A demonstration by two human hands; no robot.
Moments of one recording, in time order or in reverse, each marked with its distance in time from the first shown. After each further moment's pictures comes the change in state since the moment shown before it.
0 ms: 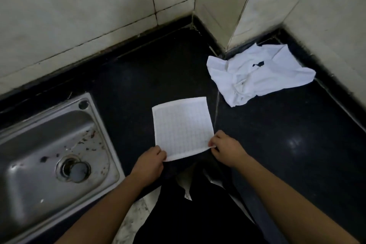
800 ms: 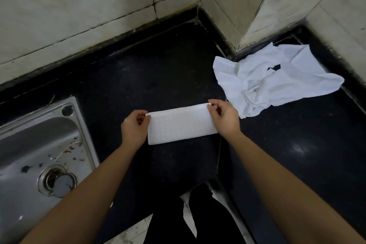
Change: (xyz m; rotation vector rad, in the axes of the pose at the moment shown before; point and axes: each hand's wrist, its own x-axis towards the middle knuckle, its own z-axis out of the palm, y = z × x) left_hand 0.124 -0.046 -0.056 -0.701 0.516 -0.707; right_hand 0.134 0.002 -0.037 0.599 0.517 0.206
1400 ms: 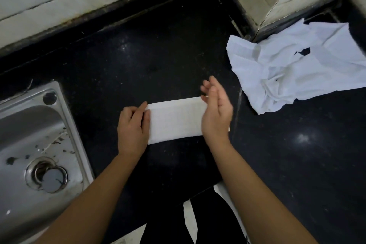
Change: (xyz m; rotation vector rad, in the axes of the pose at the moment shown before) left_hand -0.006 -0.046 0.023 0.329 0.141 0.446; right_hand -0.026 -0.063 0.054 0.700 0.214 0.100
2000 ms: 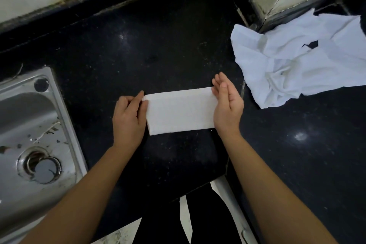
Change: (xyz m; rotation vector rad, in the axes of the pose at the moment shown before) left_hand 0.001 -0.003 0.004 -0.037 0.037 0.000; right_hand 0.022 0.030 -0.026 -0.013 -0.023 -0.015
